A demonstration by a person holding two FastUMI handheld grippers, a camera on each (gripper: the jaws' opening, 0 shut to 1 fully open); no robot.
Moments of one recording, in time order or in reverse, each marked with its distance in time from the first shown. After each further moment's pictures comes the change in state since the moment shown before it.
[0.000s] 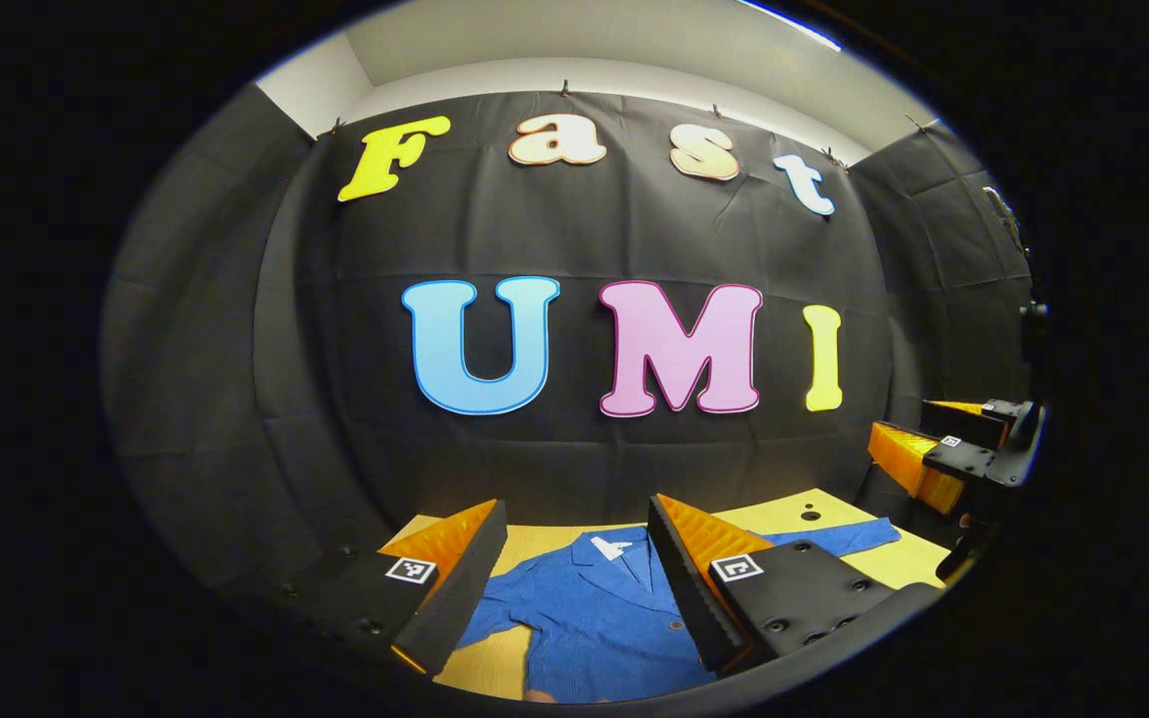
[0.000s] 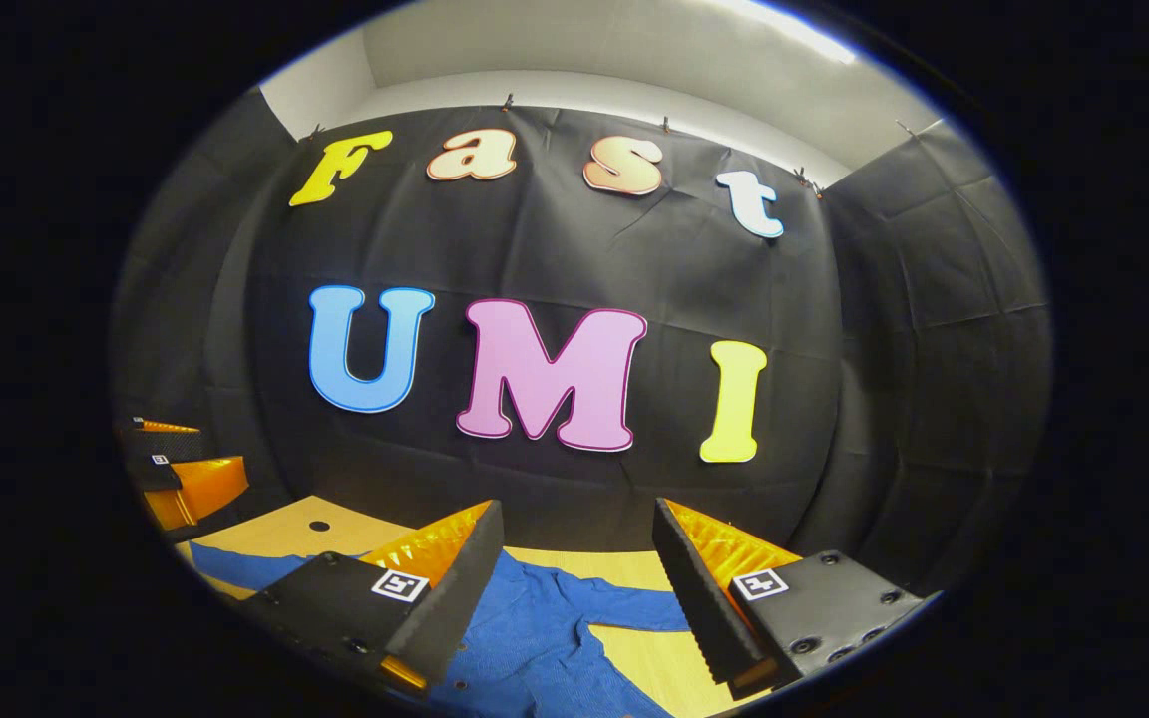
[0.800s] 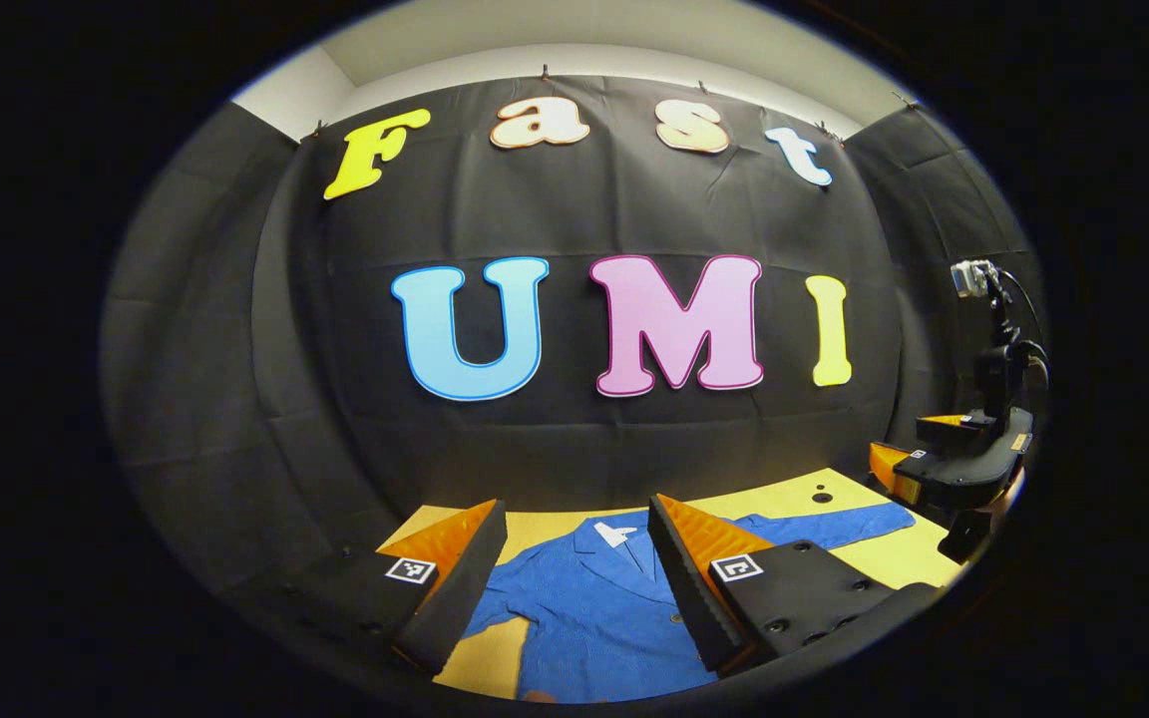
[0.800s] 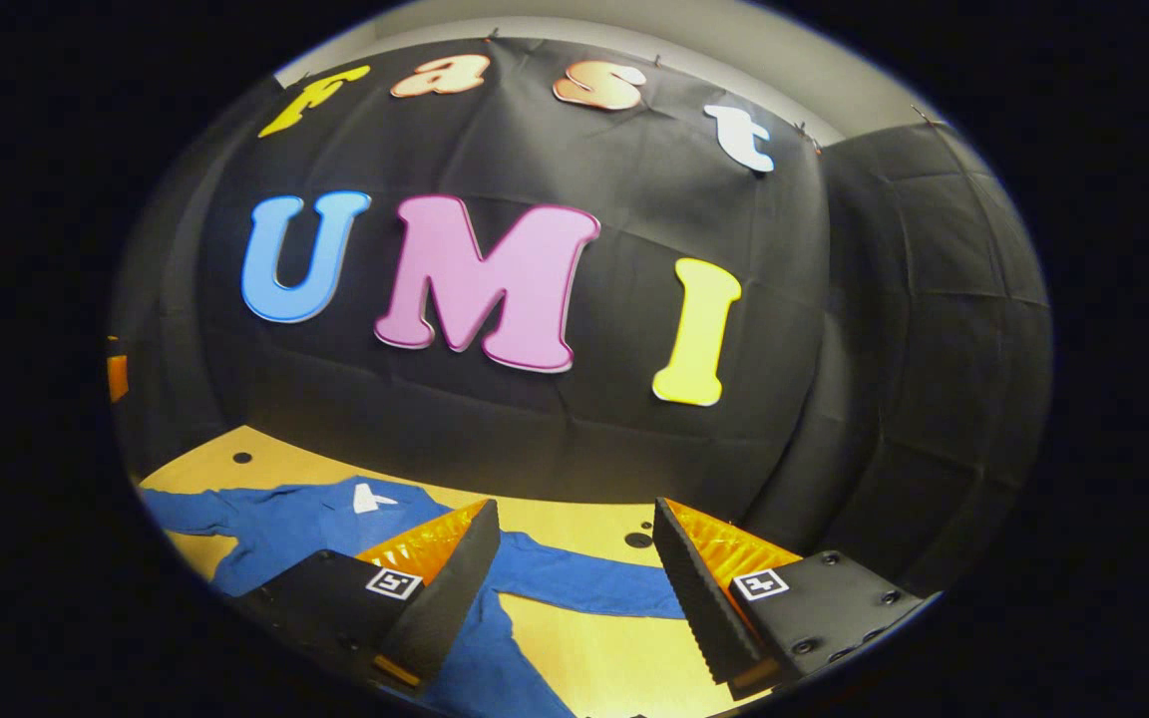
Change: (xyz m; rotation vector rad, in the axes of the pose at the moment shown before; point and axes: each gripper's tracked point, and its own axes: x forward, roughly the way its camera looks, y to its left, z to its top) left arm 0.020 -0.029 -0.018 0.035 0.074 0.046; right arm 0.079 -0.116 -0.106 -0.071 0.225 -0.121
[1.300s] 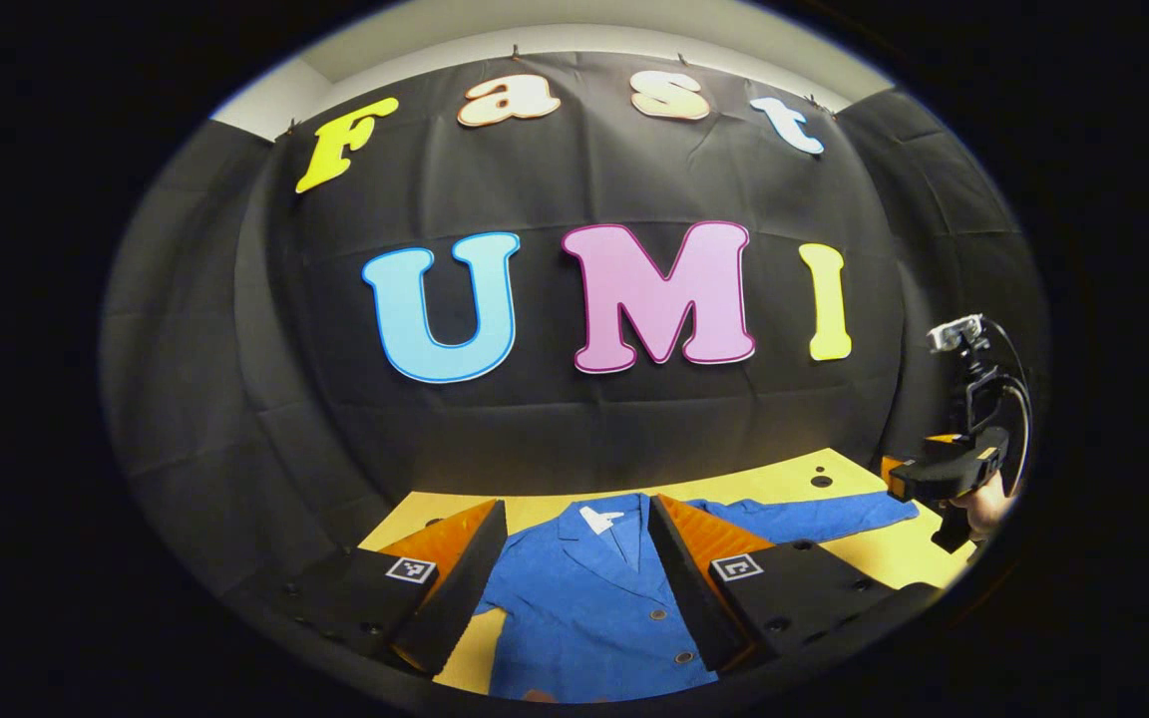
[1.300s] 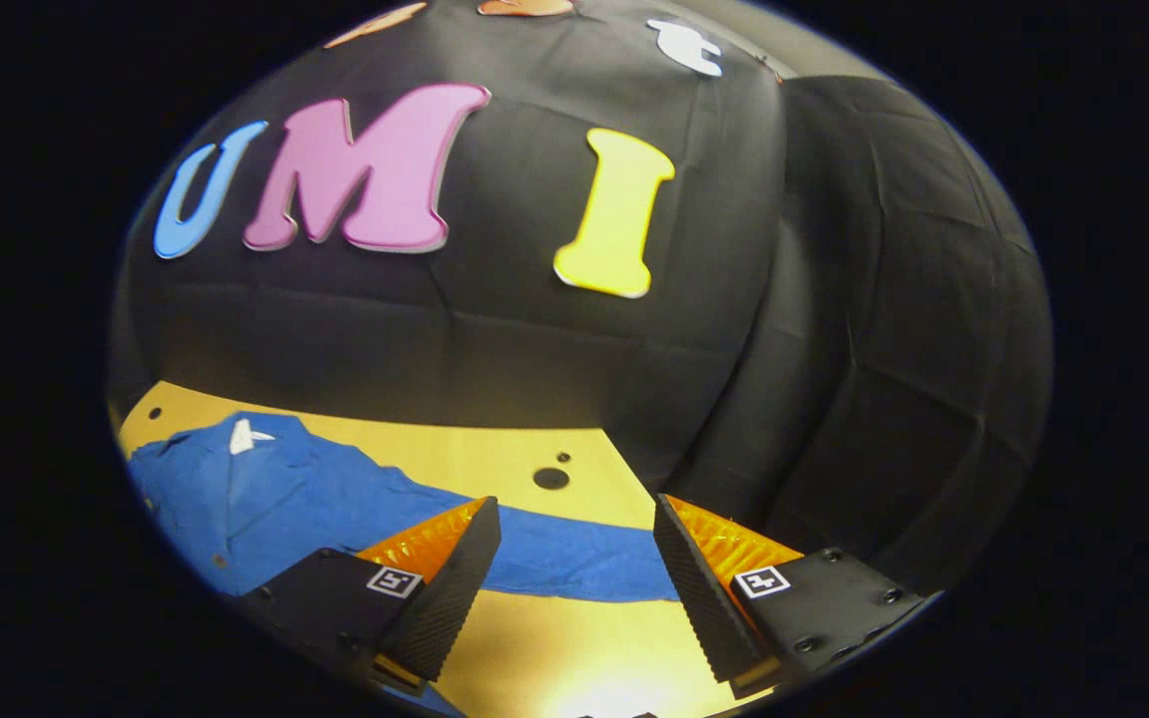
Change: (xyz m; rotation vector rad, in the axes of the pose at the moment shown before) left arm 0.024 -0.051 -0.004 0.044 0.076 -0.010; right arm 0.105 -0.117 -0.129 0.023 0.283 -0.188
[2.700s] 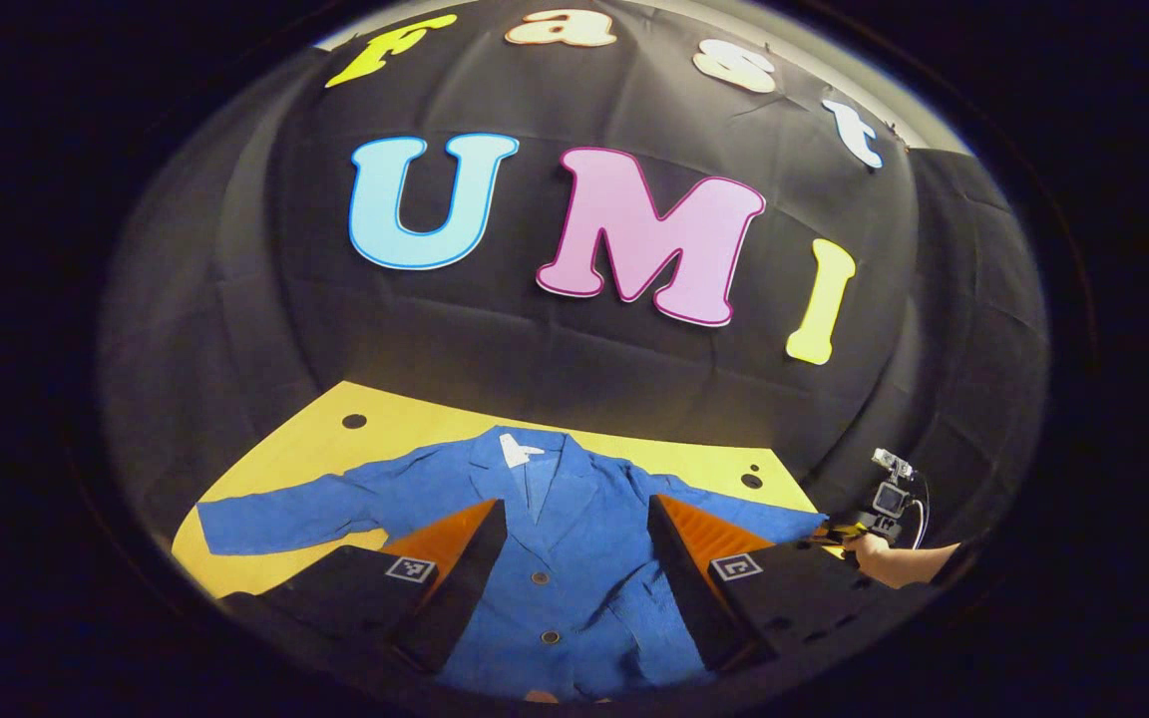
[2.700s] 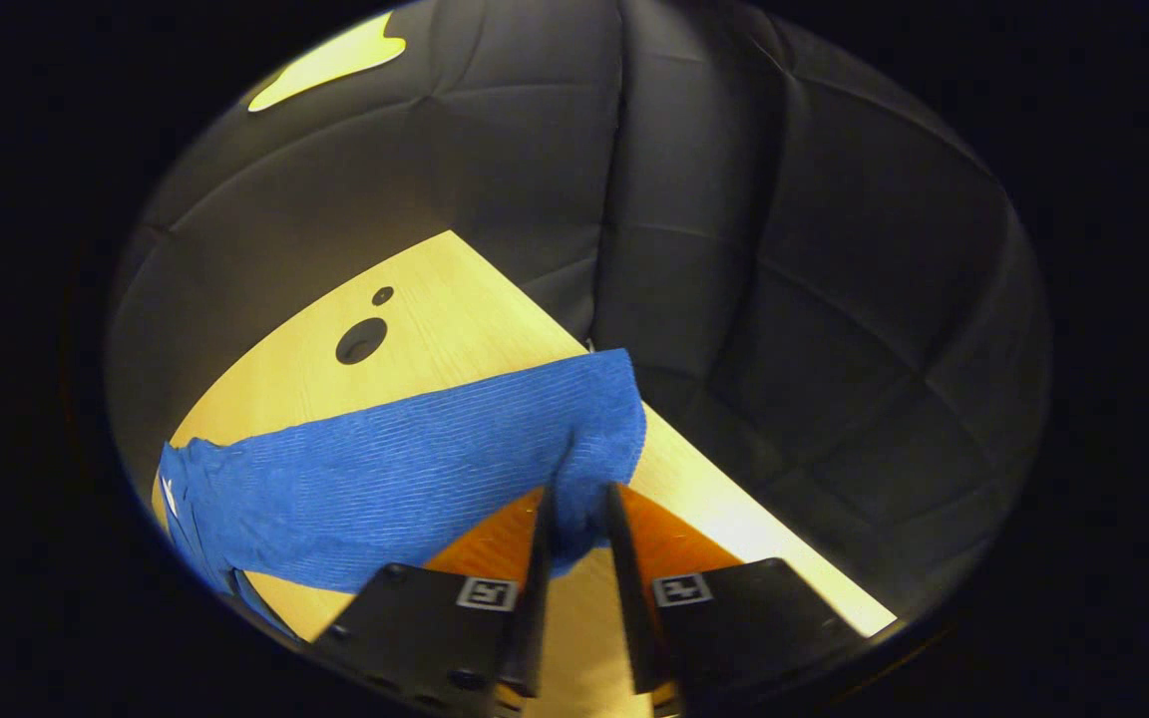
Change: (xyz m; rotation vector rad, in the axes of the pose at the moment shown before) left arm 0.026 -0.070 -0.038 -0.317 0.218 -0.080; right arm 0.121 -0.082 -0.158 0.395 0.555 -0.103
